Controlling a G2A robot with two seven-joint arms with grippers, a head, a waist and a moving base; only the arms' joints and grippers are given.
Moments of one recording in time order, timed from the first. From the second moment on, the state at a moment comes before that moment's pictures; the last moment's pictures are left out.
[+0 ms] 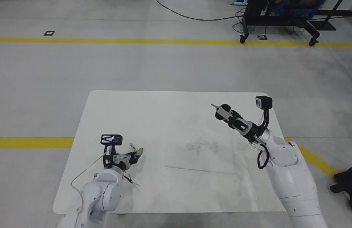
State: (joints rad) left arm 1.66 -1.10 -1.27 -1.95 1.11 0.32 -0.56; right arm -1.34 -1.21 1.48 -1.50 0.08 -0.73 0.72
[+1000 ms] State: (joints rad) left arm 1.57 -1.13 -1.28 -1.89 0.98 0.25 -0.64; right arm -1.34 -1.21 1.48 -1.50 0.08 -0.73 0.72
